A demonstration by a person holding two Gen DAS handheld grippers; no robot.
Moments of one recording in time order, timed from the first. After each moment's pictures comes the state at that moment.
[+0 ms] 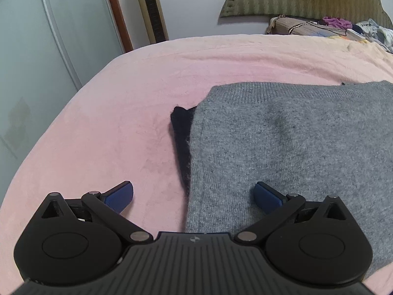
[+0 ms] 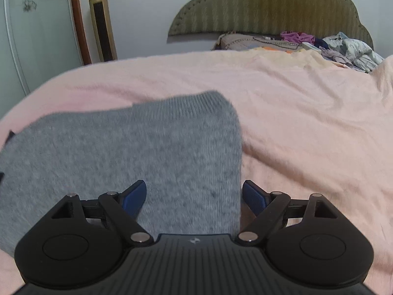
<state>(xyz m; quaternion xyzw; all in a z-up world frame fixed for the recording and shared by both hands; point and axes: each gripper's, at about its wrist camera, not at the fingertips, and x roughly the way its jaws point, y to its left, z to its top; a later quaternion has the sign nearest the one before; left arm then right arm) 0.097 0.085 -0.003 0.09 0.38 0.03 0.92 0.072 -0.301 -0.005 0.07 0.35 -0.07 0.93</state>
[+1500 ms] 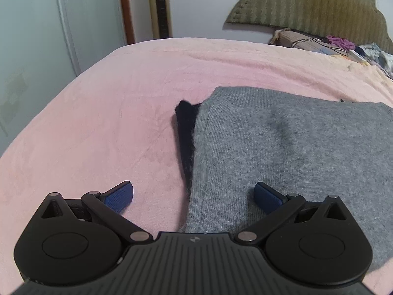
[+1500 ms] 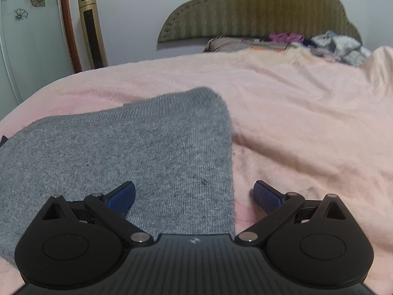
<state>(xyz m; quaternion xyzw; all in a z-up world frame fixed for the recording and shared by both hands) 0.088 0.102 0.001 0.03 0.38 0.01 0.93 0.059 -0.293 -0.006 0.05 0.32 -0.10 0.94</state>
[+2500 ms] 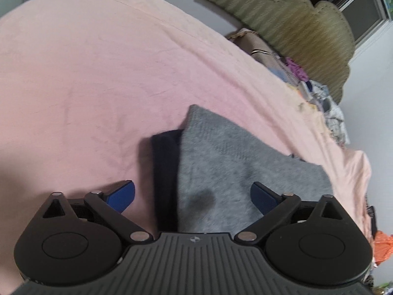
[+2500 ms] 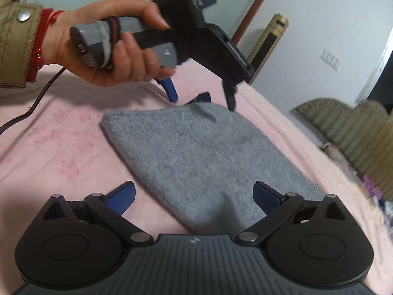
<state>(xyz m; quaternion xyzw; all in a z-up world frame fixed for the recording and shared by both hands) 0.201 0.176 -0.007 -0.22 0.46 -0.17 0.84 0.022 -0.009 -0.017 -0.29 0.25 0.14 0.91</state>
